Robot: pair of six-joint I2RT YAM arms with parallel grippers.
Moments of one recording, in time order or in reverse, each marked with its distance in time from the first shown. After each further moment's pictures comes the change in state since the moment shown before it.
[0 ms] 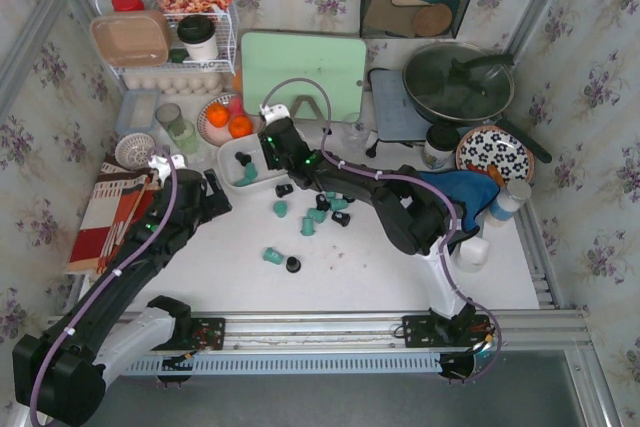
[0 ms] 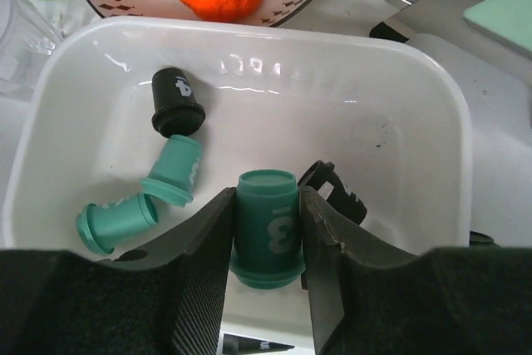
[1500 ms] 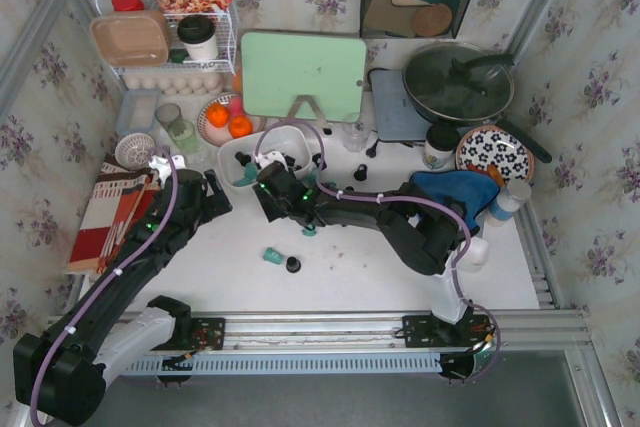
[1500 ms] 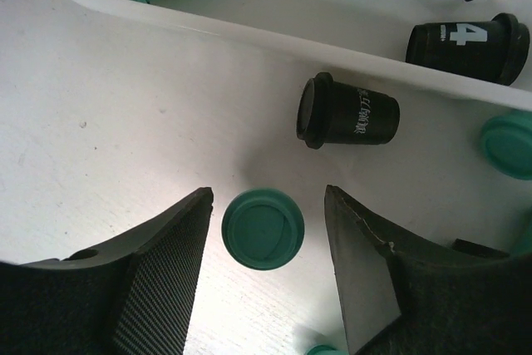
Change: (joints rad) left arm 0.000 0.007 -0.003 0.000 0.002 -0.008; right arm 0.158 -0.146 -0.279 -0.145 0.016 0.094
